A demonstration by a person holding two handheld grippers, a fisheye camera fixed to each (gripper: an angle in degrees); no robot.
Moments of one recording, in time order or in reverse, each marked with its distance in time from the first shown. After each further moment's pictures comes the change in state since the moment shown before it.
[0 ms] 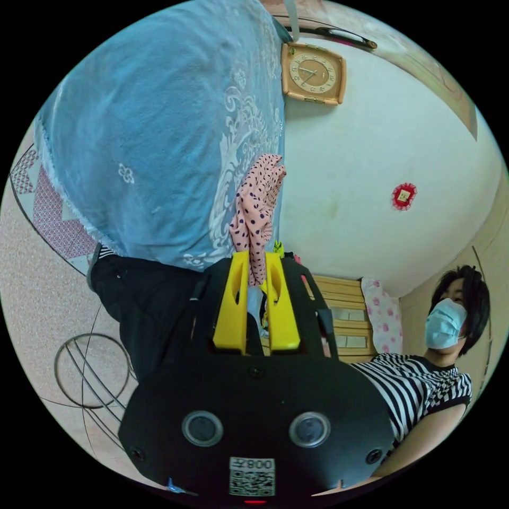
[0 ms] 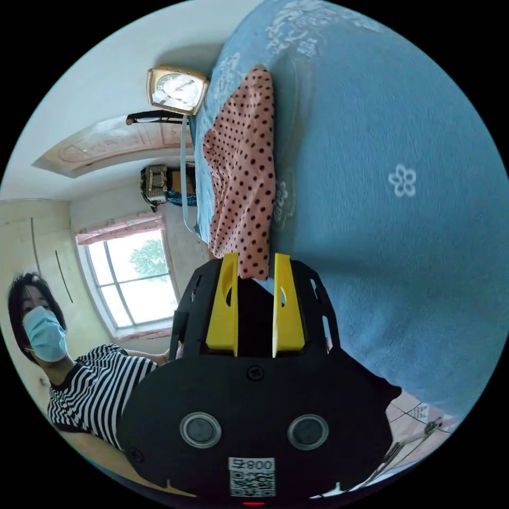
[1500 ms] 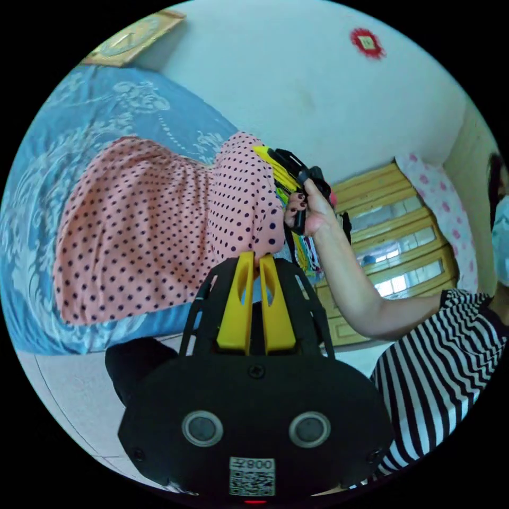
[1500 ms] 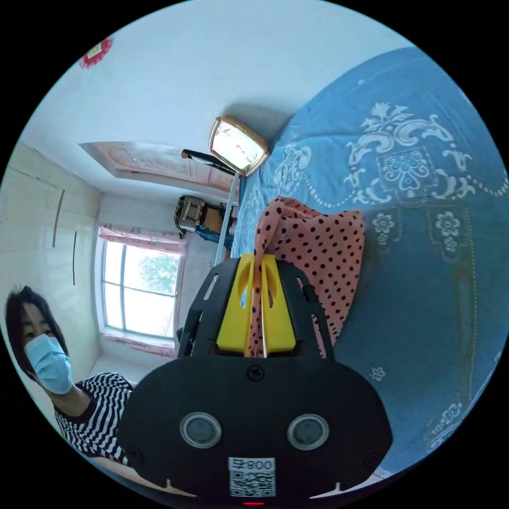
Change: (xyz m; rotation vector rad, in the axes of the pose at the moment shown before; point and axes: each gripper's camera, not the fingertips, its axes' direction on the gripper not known) left arm 0.063 0.168 0.464 -0.346 -0.310 0.598; right arm 0.021 -0.102 -0.119 0.268 -0.052 -0.241
